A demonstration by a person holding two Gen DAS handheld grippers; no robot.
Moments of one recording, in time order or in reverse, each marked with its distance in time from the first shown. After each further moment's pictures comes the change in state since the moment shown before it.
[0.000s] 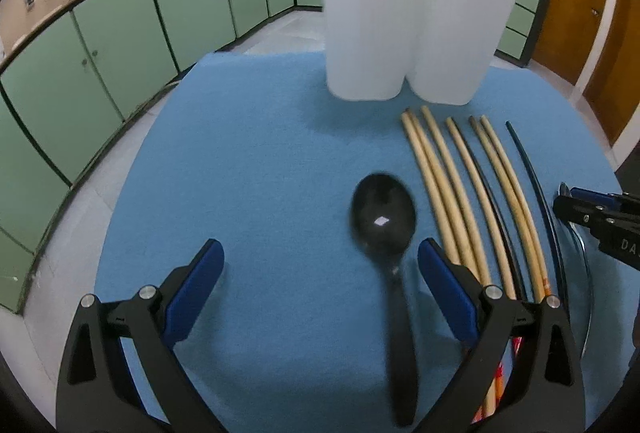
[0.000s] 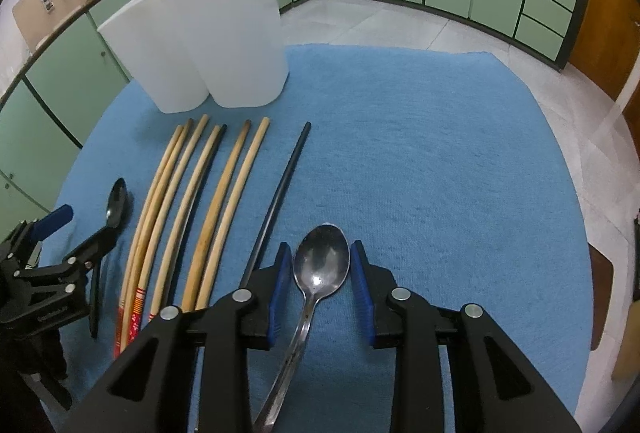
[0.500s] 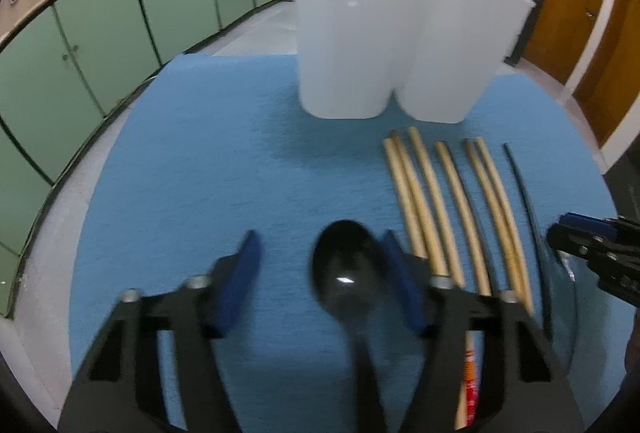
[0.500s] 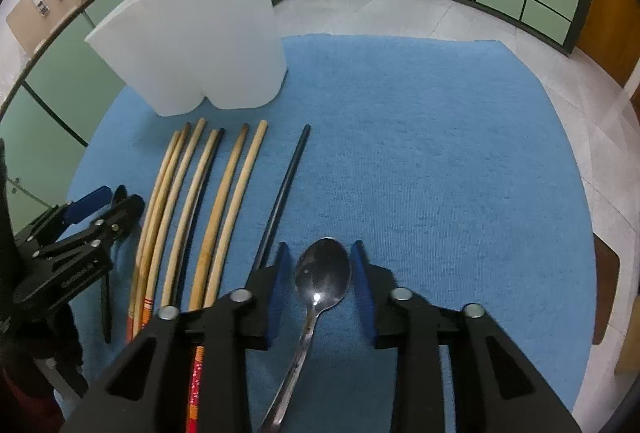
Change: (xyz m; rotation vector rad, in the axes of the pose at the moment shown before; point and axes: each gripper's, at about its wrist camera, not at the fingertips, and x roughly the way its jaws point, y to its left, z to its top) left arm 0.020 -0.006 0.021 -0.014 0.037 -0.095; right arm 0.008 -0.007 0.017 0.021 0.069 0.026
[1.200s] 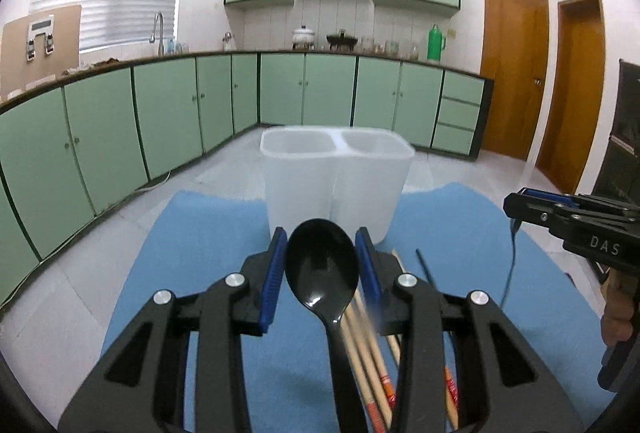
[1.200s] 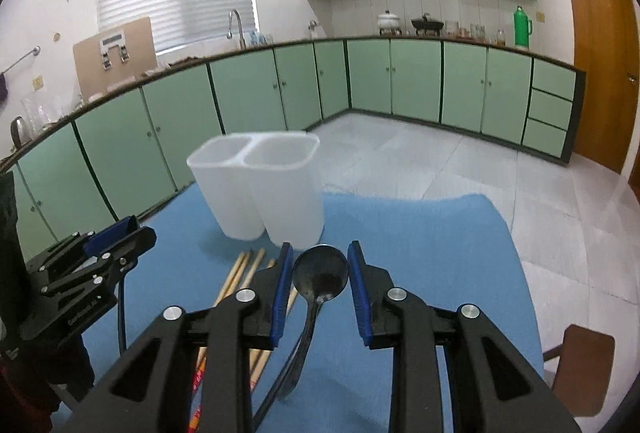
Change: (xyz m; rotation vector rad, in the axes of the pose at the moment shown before) left arm -0.104 -0.021 -0.022 0.046 -0.507 -0.065; right arm -0.104 0.019 -0.012 -0.117 -0.534 0.055
